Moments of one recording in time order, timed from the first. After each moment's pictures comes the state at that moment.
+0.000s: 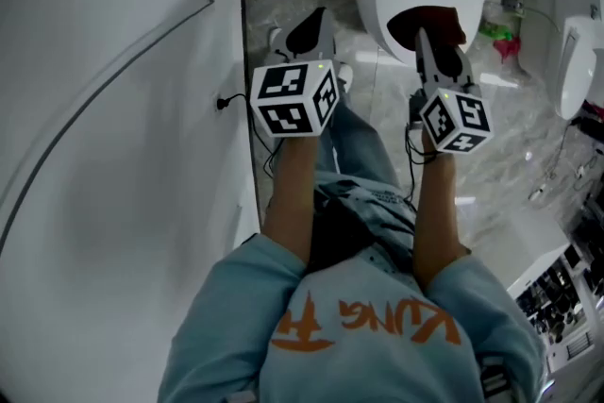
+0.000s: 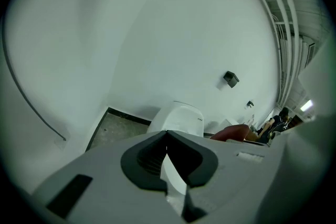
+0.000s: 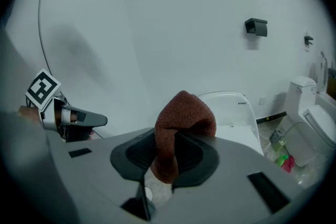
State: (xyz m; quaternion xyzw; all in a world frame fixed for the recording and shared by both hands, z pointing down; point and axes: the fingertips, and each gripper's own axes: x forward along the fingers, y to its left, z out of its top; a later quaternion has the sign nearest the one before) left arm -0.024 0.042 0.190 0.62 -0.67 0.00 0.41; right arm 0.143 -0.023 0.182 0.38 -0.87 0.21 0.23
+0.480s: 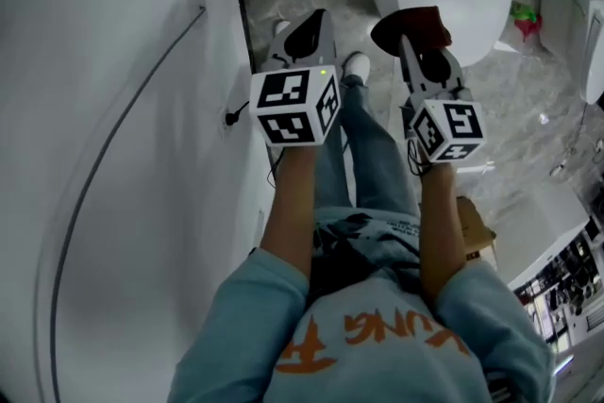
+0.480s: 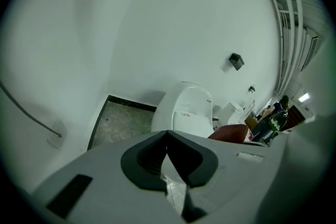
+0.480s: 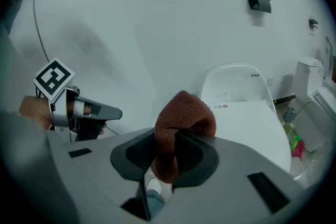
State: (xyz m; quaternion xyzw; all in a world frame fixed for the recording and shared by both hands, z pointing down) left arm -0.047 0.034 0.295 0.63 -0.63 0.06 0.45; right arm 0.095 0.008 0.291 0.36 -0.86 0.25 0.27
